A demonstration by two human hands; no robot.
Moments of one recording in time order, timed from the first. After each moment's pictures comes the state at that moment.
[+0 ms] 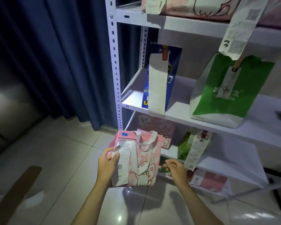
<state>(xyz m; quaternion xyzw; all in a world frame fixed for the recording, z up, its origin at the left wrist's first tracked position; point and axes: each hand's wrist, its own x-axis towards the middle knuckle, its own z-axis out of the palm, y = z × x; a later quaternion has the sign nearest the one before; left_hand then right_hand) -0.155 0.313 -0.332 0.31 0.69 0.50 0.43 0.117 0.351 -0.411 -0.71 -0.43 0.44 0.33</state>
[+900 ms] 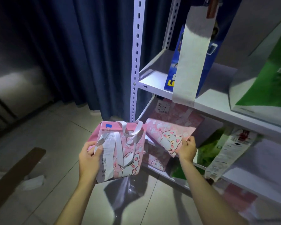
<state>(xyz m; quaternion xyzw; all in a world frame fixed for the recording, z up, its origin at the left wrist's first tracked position) -0.224 0.318 -0.446 0.25 0.71 0.59 0.28 0.081 0.494 -0.517 -0.76 -0.42 0.28 0.41</state>
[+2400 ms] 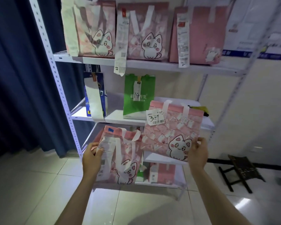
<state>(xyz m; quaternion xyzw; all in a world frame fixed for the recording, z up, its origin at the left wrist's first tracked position) 0.047 0.202 -0.243 0.47 0.66 0.51 0.30 0.426 0.186 -0.225 -0.76 -0.33 0.08 0.55</state>
